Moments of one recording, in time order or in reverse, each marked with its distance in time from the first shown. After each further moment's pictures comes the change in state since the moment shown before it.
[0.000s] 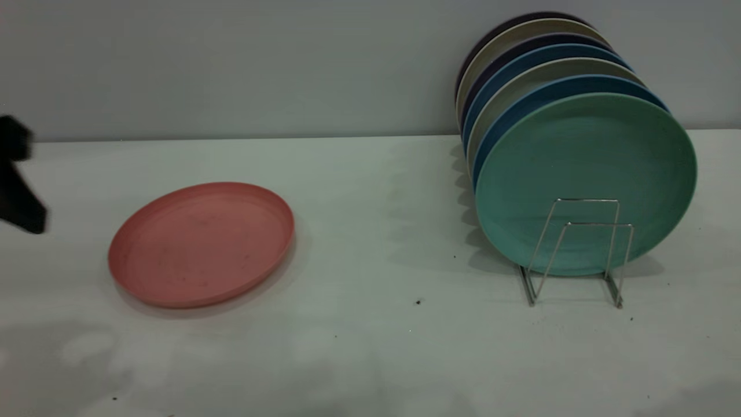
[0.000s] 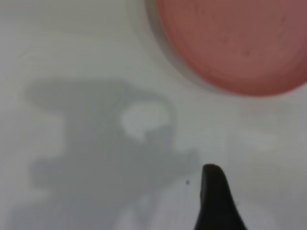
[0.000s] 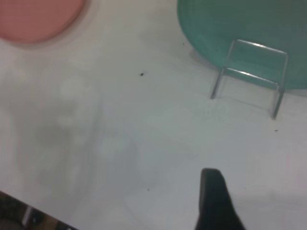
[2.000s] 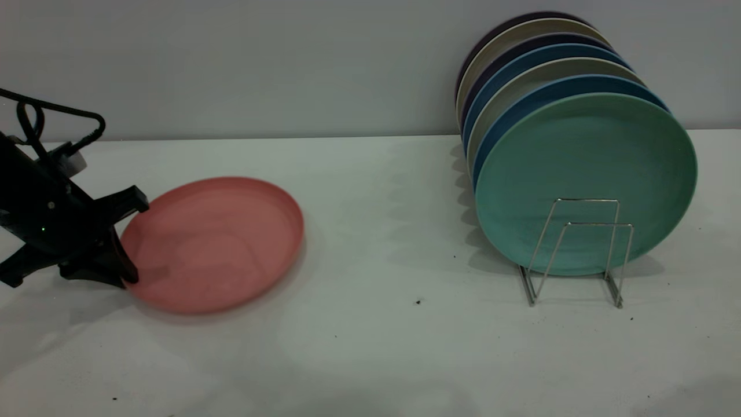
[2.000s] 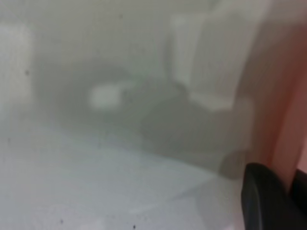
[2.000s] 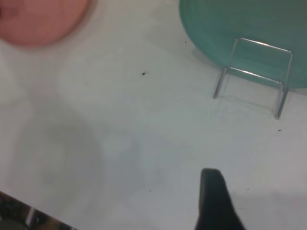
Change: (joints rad) left arm 0.105 0.711 -0.435 -0.464 -0.018 0.300; right arm 0.000 0.012 -0.001 0.019 -0.006 0.001
